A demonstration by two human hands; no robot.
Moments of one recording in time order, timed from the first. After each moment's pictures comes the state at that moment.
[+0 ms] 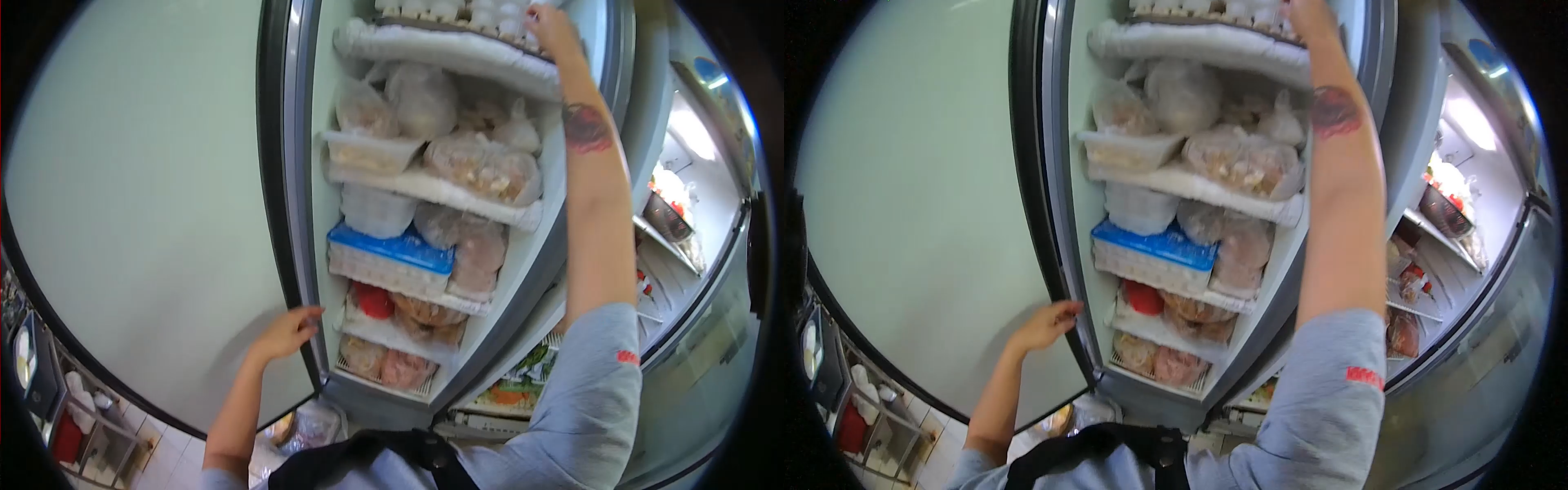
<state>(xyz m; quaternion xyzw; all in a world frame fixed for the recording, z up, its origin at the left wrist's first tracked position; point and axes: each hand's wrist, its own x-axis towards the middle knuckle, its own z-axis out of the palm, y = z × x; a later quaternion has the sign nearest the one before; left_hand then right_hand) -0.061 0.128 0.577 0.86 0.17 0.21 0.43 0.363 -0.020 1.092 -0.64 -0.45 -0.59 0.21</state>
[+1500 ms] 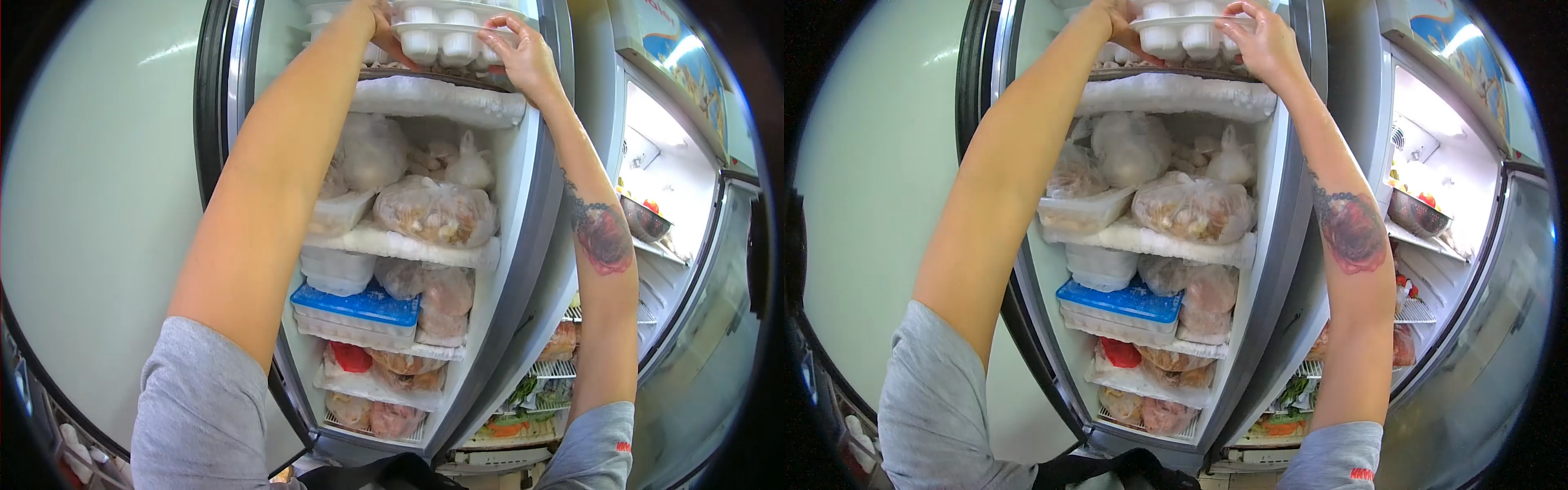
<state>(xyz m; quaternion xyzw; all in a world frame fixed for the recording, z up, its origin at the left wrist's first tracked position) 0.167 0.063 1.096 0.61 -0.11 0.42 0.66 0.296 -0.093 1.050 -0.53 -0.55 -0.40 0.50</state>
